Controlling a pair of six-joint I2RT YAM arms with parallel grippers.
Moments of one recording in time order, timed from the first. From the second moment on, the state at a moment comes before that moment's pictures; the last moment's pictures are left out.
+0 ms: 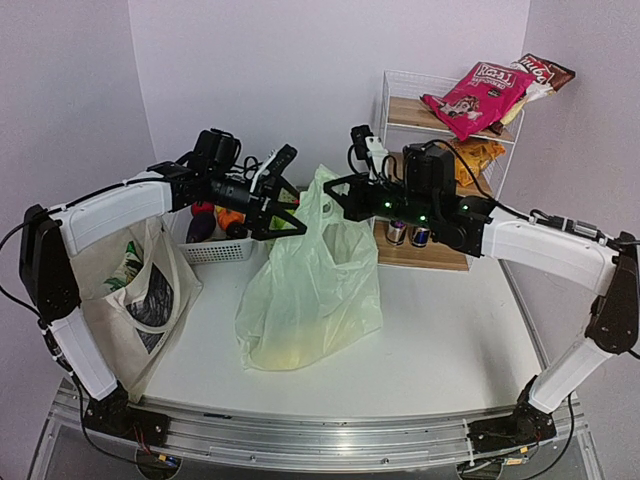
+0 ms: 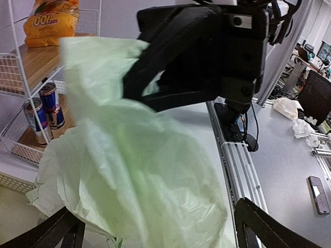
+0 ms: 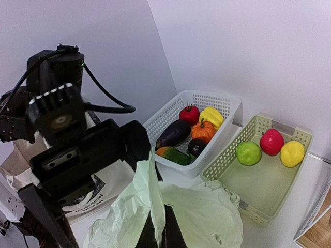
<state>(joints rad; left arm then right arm) -0.59 1.71 1.56 -0.37 1.02 0.31 0.82 1.58 1.37 0.04 -0.11 0.27</state>
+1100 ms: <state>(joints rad) -0.55 1.73 1.62 -0.31 1.04 0.19 0.83 1.42 1.32 -0.03 -0.13 0.18</state>
